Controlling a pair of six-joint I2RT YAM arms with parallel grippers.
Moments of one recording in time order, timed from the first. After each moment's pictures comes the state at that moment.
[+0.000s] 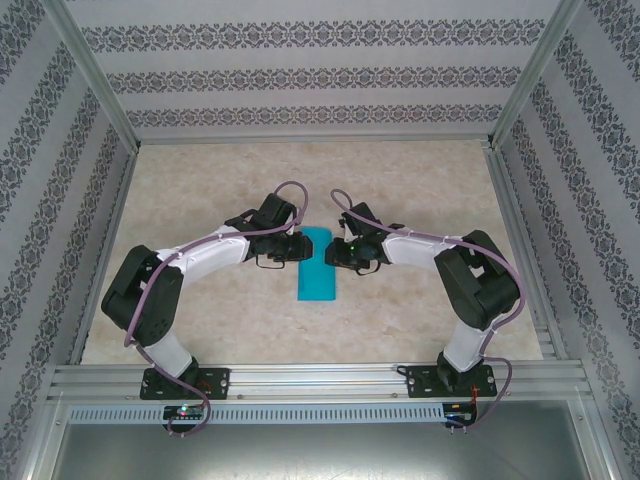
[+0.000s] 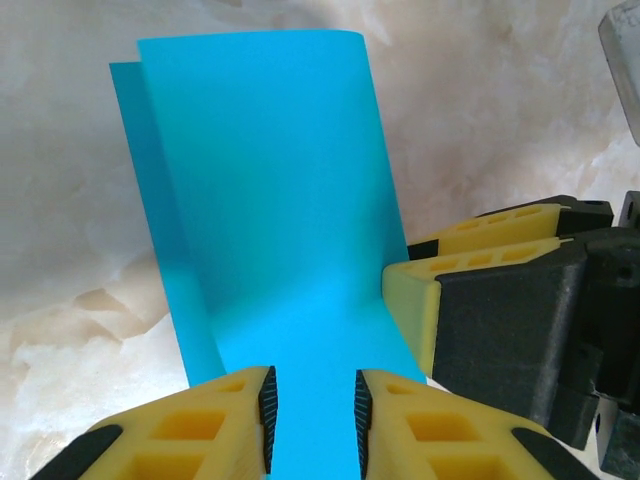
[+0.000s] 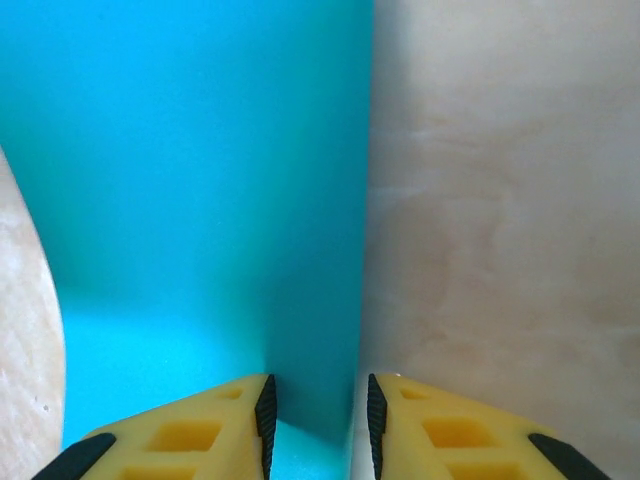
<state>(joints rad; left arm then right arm) -0.55 1.66 1.05 -0.39 0.28 -0.57 0.57 1.76 0.97 -0.26 -0.31 0.66</state>
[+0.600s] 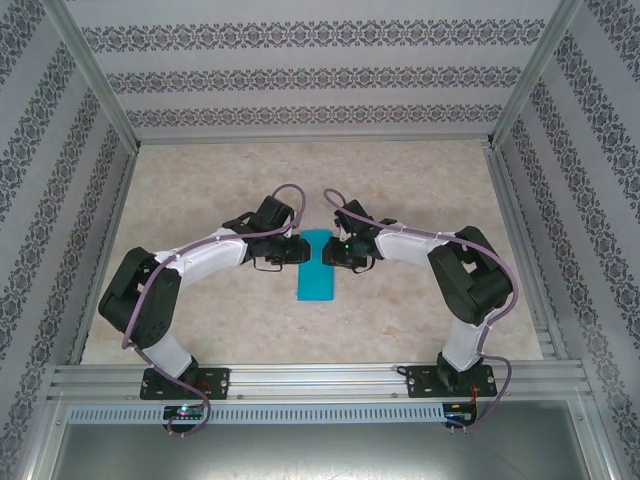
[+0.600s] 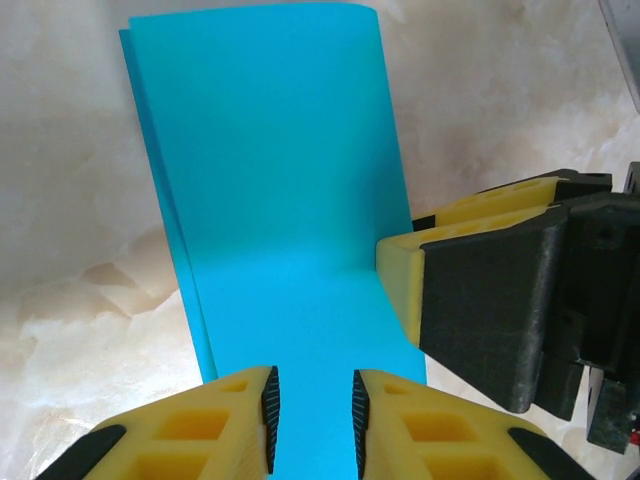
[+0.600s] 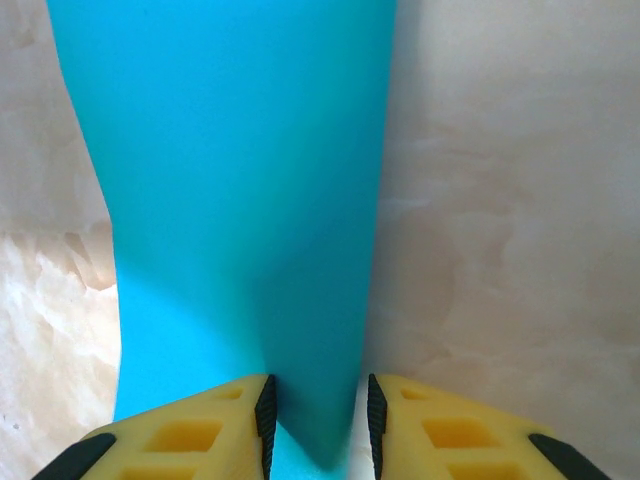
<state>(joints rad) -0.55 1.65 1.03 -0.39 0.30 -0.58 0.59 1.82 1.04 -0.34 -0.27 0.66</state>
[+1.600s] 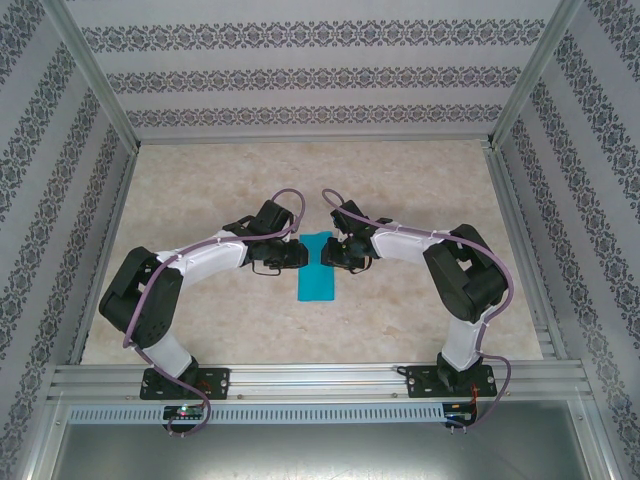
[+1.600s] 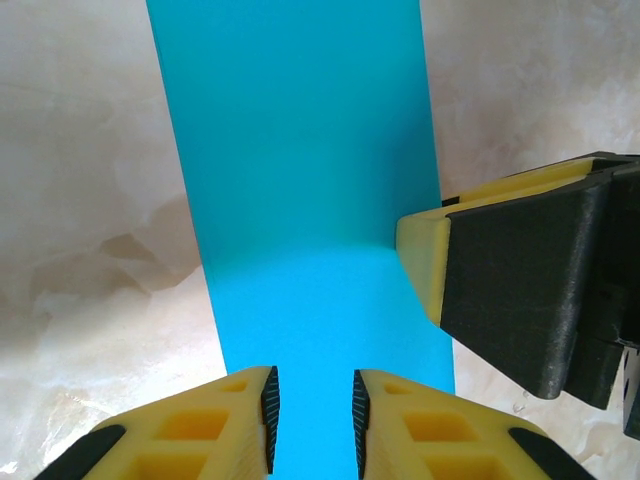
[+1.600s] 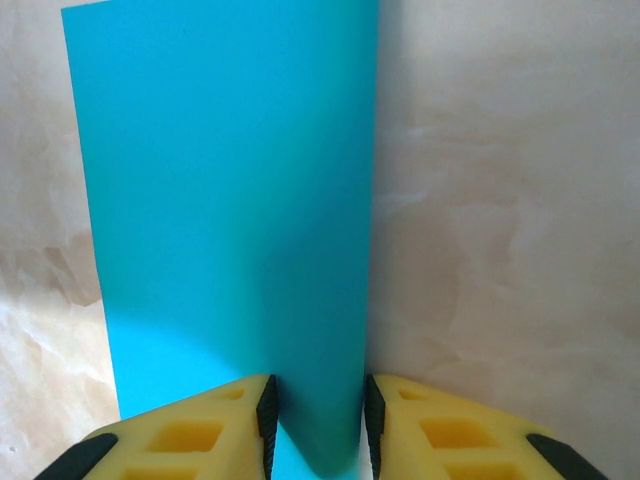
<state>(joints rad) -0.55 1.65 0.99 -0.39 0.29 -0.58 0.60 1.84 1.07 -0.36 -0.25 0.72</state>
